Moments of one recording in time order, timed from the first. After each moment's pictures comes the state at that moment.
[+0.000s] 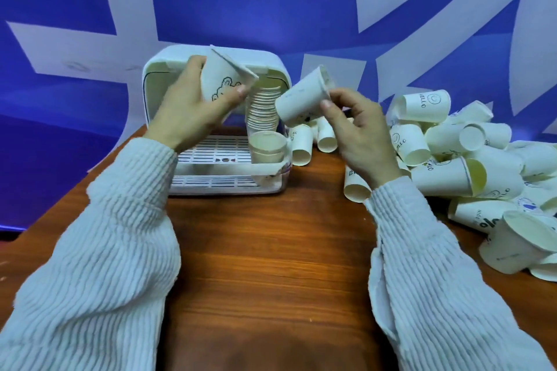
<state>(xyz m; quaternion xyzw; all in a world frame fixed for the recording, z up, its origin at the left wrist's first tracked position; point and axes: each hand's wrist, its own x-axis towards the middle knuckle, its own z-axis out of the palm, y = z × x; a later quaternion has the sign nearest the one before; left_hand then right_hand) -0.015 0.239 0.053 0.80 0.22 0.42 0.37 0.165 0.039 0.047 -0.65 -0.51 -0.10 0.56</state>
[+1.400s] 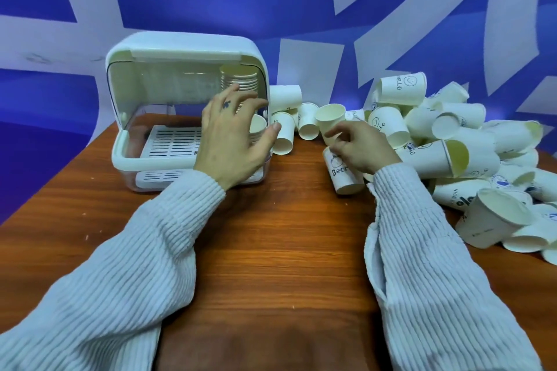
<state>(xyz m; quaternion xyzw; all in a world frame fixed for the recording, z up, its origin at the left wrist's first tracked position) 0.044 0.175 -0.005 0.87 0.17 0.45 0.10 0.236 0.010 0.010 -0.89 -0.38 0.03 0.26</state>
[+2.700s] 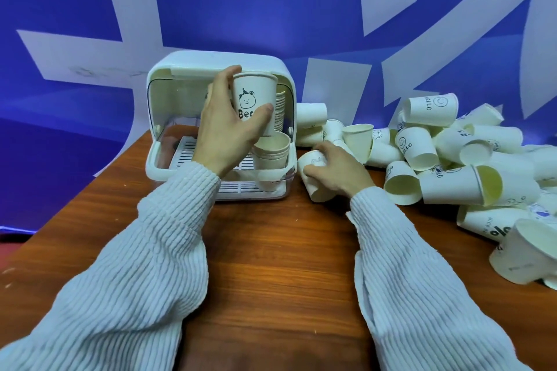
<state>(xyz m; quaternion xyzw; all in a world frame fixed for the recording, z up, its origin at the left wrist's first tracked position) 0.016 0.196 0.041 0.76 0.23 0.49 0.36 0.202 0.074 -0.016 -0.88 -0.39 0.06 0.25</state>
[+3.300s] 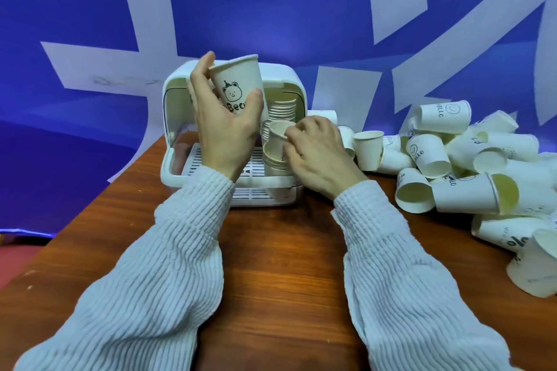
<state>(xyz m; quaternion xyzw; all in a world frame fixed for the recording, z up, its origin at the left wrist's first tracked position) 0.013 0.195 0.049 0.64 0.21 0.64 0.37 0.148 0.100 0.024 -0.78 -0.58 -0.16 0.16</state>
